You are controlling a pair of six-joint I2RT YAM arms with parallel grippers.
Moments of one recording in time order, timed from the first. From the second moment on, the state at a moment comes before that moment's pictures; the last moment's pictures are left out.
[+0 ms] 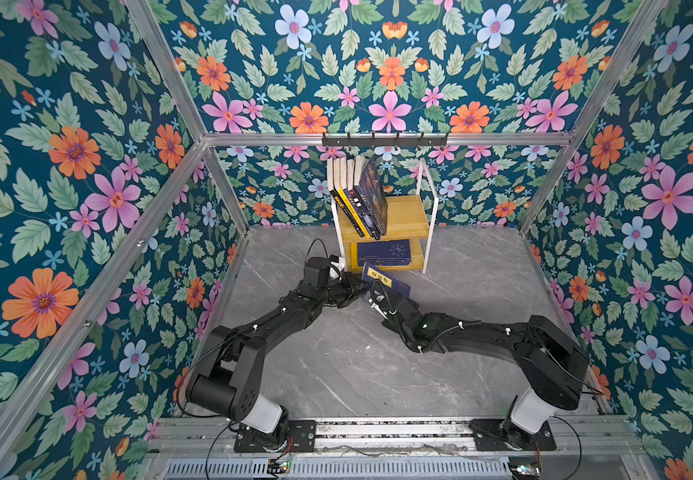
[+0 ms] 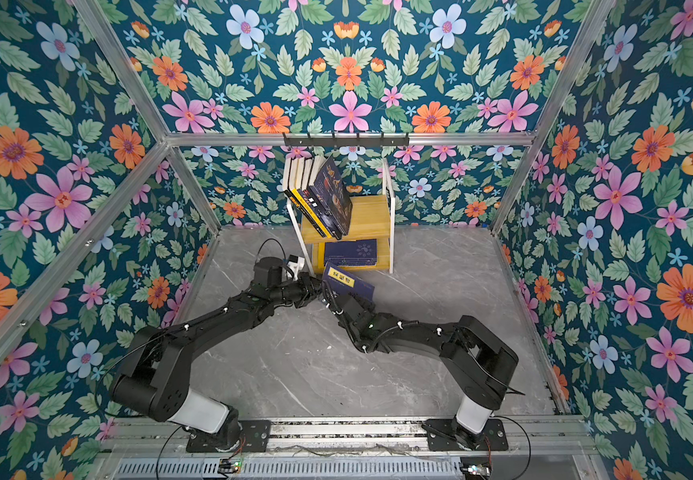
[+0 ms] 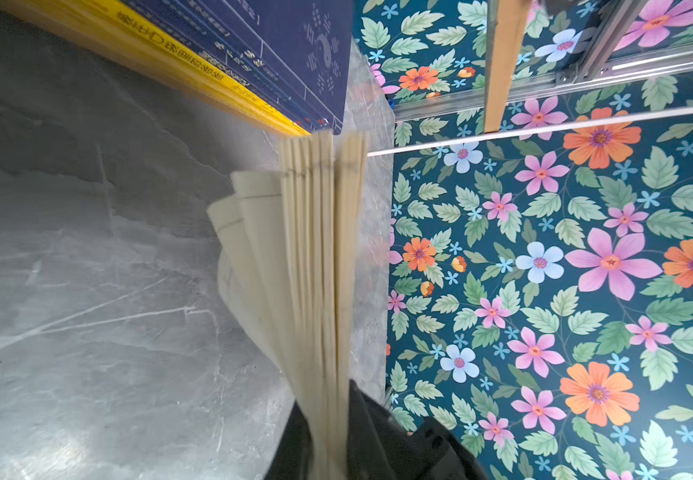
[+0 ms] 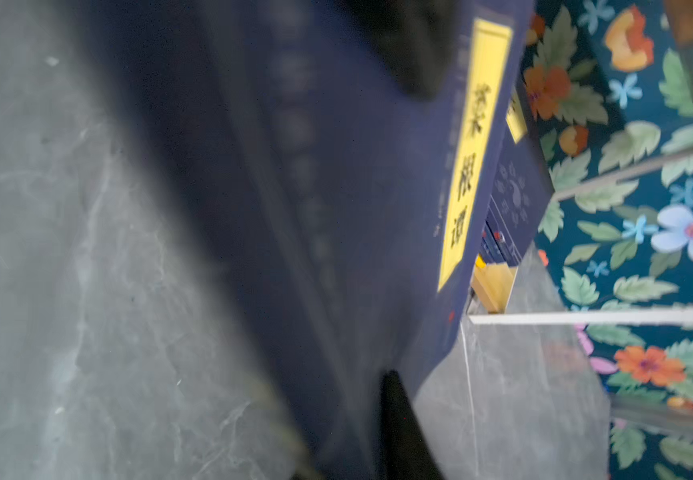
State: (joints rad) left arm -0.39 1.50 0.83 0.18 0.62 -1.02; right arm 0.92 1.70 0.97 0.00 0.56 -0.45
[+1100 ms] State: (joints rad) left arm 0.11 1.26 0.82 -0.07 0.59 -0.42; right arm 0.66 2.04 1.35 0.40 0.55 -1.07
